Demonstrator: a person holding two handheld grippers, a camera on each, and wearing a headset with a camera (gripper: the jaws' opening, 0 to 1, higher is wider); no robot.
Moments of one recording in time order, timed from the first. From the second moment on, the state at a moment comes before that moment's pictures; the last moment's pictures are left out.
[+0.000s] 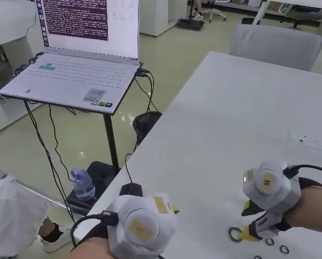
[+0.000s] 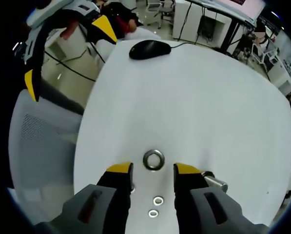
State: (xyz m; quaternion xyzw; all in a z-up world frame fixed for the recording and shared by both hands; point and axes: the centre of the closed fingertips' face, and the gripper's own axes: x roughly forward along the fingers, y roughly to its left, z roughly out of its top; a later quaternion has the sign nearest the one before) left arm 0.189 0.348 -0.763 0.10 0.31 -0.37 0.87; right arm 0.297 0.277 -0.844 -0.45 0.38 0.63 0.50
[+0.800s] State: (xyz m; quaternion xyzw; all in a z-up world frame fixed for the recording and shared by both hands) left arm 0.192 0.350 -0.771 0.11 0.32 -0.38 0.86; right arm 0.305 0.279 -0.879 -0.47 0.38 0.63 0.50
